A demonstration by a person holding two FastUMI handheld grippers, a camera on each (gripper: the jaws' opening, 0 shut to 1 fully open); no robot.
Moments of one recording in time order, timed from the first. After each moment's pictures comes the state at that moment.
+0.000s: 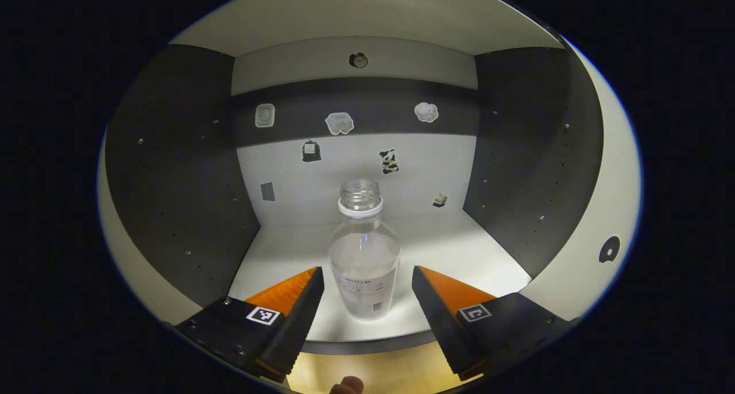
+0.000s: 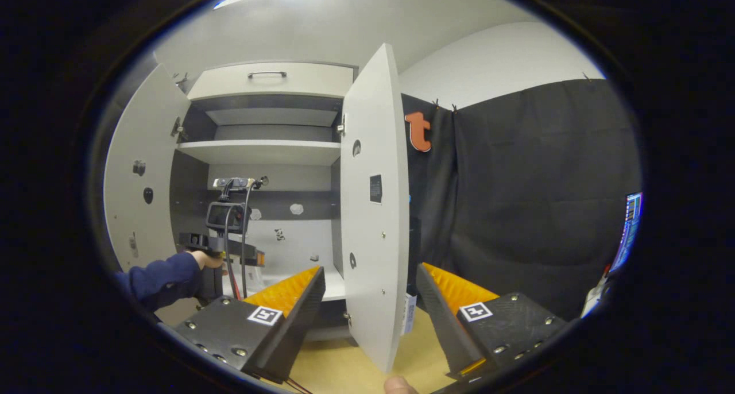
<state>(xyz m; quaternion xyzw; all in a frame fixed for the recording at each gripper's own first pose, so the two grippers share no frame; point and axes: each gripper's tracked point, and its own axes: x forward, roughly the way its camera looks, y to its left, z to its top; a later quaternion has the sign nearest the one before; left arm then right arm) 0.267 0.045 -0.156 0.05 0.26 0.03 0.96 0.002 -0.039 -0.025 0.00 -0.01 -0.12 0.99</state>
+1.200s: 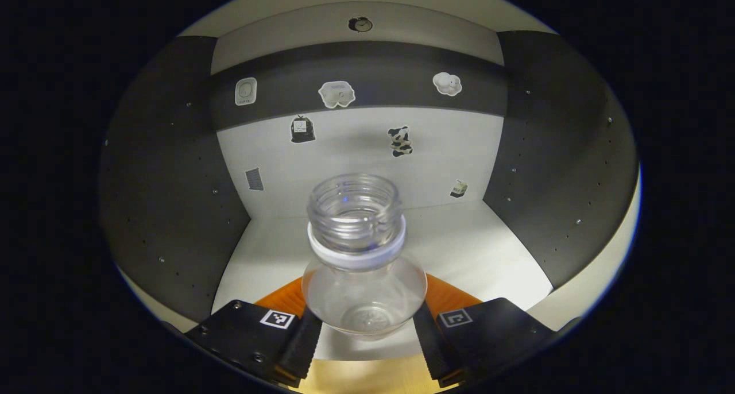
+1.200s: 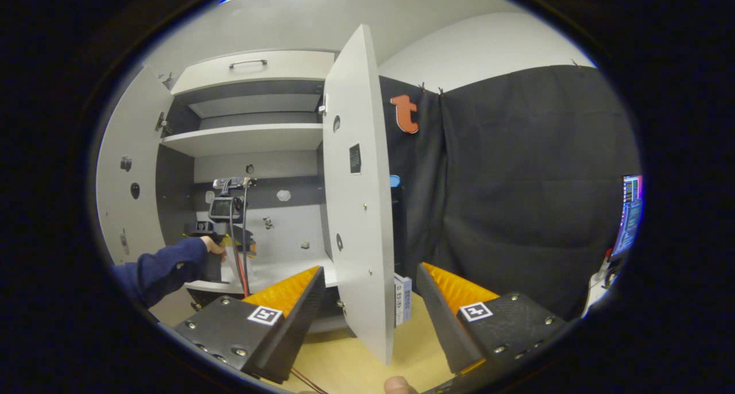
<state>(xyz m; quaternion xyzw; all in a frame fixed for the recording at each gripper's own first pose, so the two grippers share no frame) 0.304 0.052 -0.188 0.04 0.31 0.05 0.95 0.000 -0.060 -0.056 0.03 0.02 -0.14 0.99</state>
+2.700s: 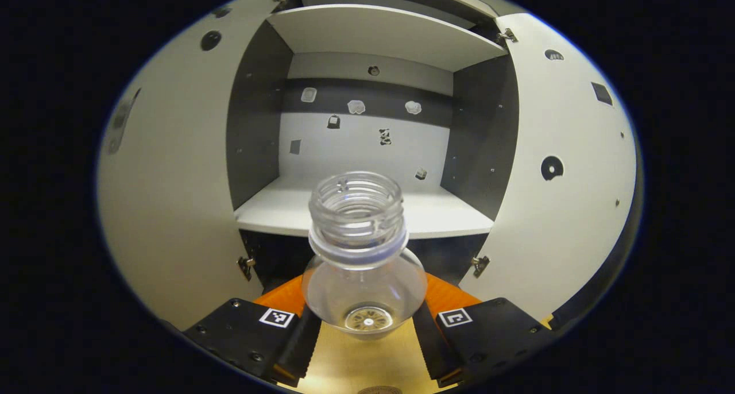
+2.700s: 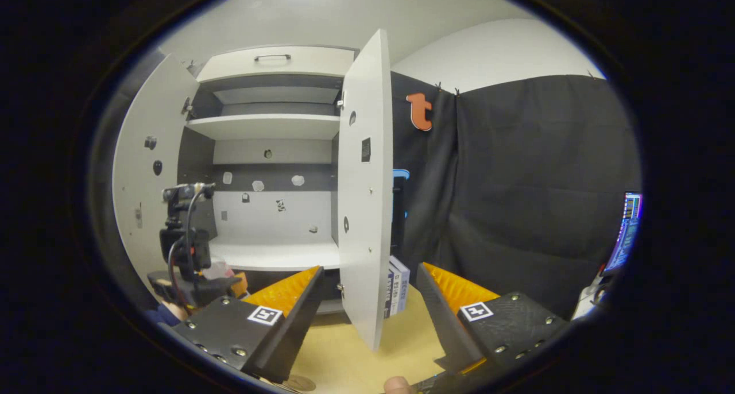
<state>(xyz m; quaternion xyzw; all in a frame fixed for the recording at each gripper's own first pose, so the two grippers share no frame) 0.072 0.032 -0.237 -0.01 0.19 0.04 0.98 -0.043 -0.055 -0.069 -0.02 0.05 -0.11 0.99</state>
